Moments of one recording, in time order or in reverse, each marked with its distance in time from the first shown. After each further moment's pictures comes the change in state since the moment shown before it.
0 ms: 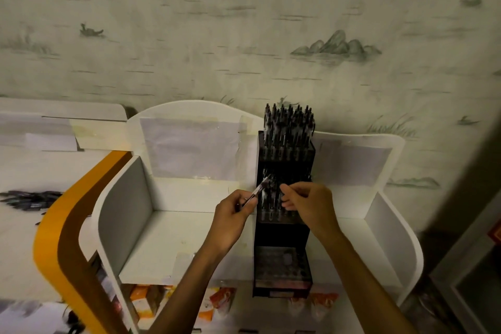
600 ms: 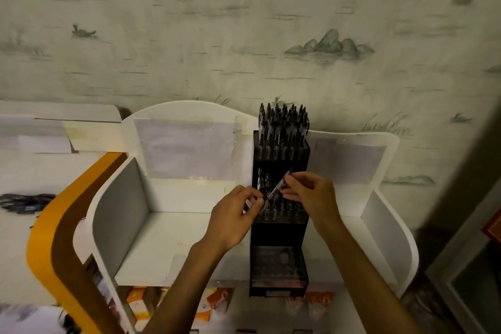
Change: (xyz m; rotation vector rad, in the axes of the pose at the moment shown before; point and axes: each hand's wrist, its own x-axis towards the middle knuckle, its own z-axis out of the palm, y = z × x) left_hand 0.004 0.012 0.004 0.581 -0.064 0.259; right_hand 0.007 -0.009 -0.014 0.285 0.025 0.092
